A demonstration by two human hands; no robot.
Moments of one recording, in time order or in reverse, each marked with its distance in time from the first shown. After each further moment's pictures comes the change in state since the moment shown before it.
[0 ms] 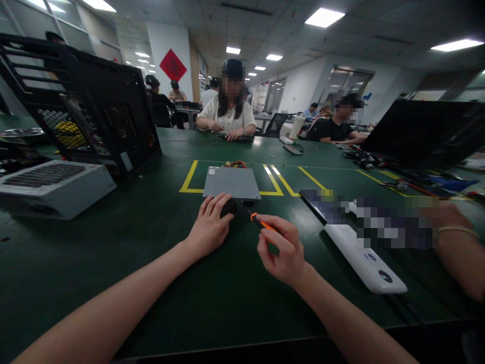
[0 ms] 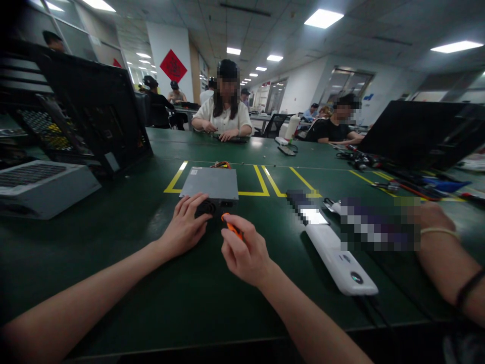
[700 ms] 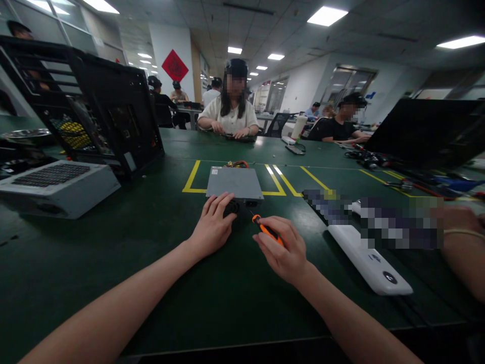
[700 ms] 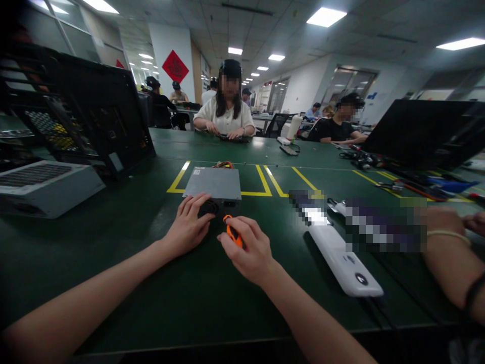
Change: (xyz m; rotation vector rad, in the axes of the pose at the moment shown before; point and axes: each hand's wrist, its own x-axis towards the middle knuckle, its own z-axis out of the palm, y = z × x) left_hand 0.000 0.000 0.001 -0.031 0.019 -0.015; right_hand -0.001 0.002 0.002 -0.030 -0.038 -0.108
